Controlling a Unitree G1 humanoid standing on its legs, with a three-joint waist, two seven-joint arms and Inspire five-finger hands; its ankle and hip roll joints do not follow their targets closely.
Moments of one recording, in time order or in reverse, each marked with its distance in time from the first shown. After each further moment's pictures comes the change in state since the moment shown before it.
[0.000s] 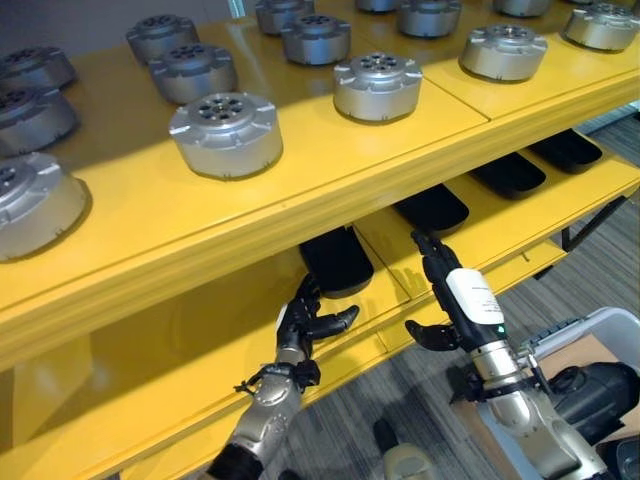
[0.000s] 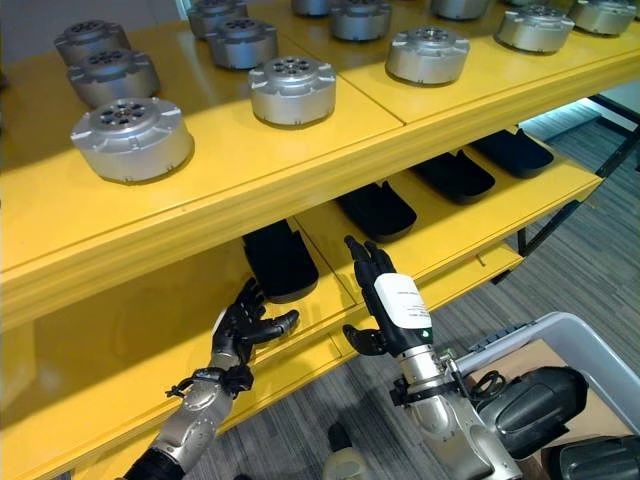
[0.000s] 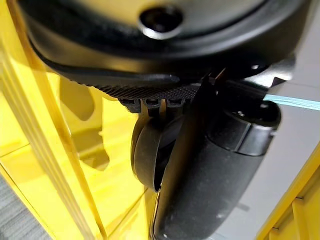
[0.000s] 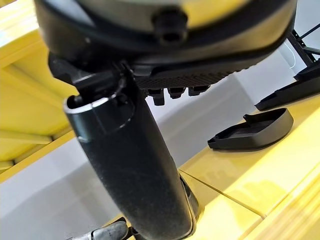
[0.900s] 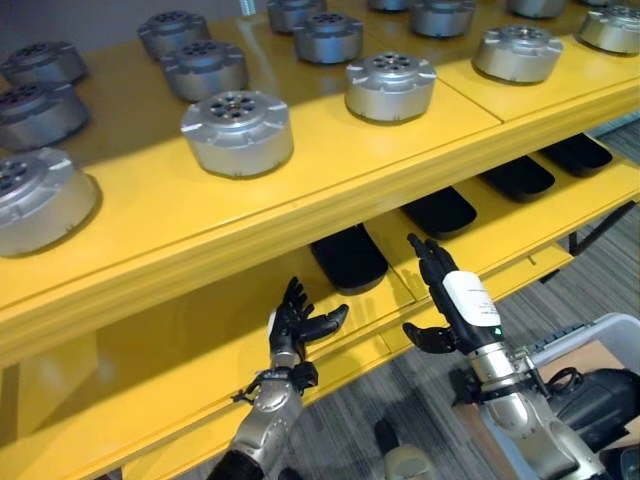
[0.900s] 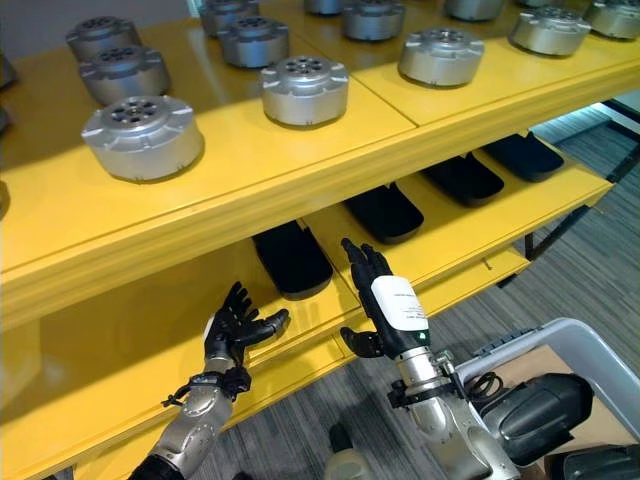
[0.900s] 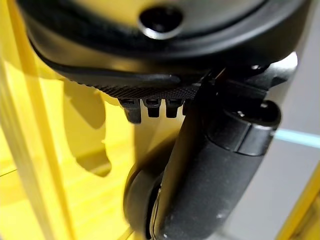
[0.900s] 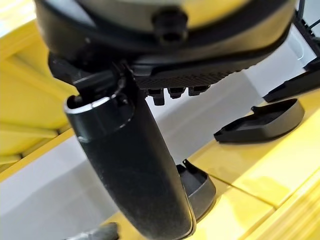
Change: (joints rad) left arm 0.107 0.009 0.041 -0.059 0.013 -0.079 0.109; right arm 0.033 0.000 0.012 0.000 0.001 0.008 -0.012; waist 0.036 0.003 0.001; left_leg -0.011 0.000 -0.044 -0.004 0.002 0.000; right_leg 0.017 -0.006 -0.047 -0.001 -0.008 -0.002
